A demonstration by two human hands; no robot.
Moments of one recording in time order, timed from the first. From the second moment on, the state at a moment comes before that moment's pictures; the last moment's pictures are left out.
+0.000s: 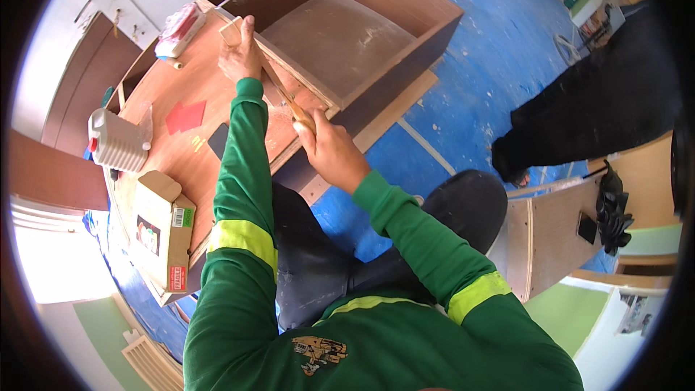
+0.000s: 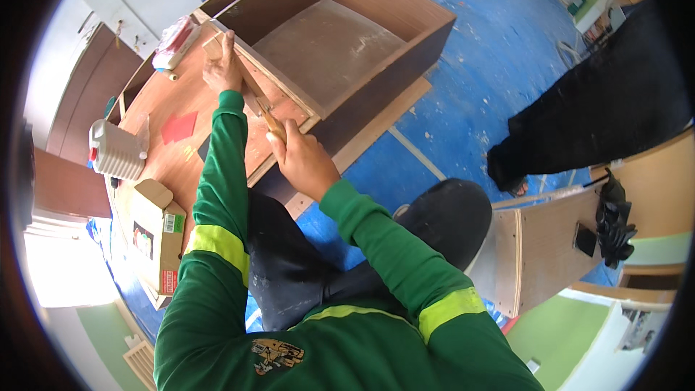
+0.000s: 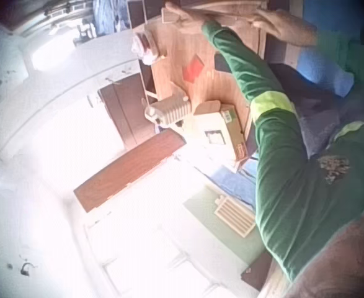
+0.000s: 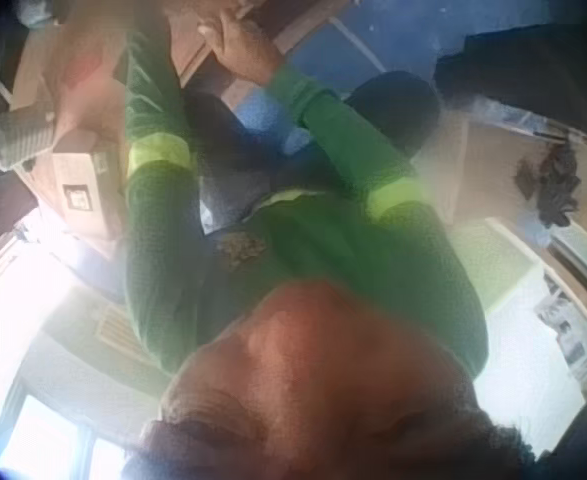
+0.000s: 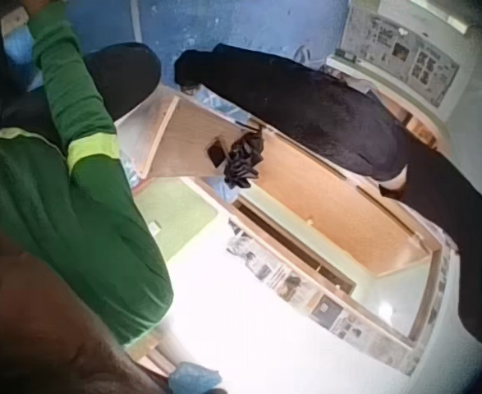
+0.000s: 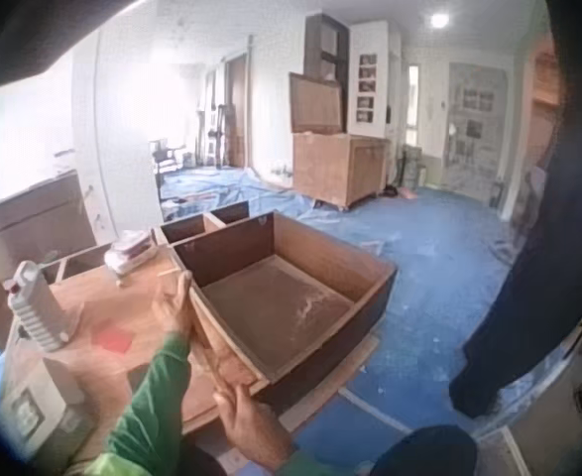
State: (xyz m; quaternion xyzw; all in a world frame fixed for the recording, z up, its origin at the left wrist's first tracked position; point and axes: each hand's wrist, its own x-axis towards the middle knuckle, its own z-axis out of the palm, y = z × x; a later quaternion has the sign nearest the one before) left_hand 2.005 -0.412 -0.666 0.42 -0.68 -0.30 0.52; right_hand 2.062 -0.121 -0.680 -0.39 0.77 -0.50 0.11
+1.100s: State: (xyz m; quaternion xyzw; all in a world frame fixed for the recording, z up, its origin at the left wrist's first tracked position) left_hand 2.012 -0.431 -0.666 0.42 -0.68 -0.29 0.52; right_hand 2.073 -0.105 -0.684 -0.39 0.75 -0.51 0.13
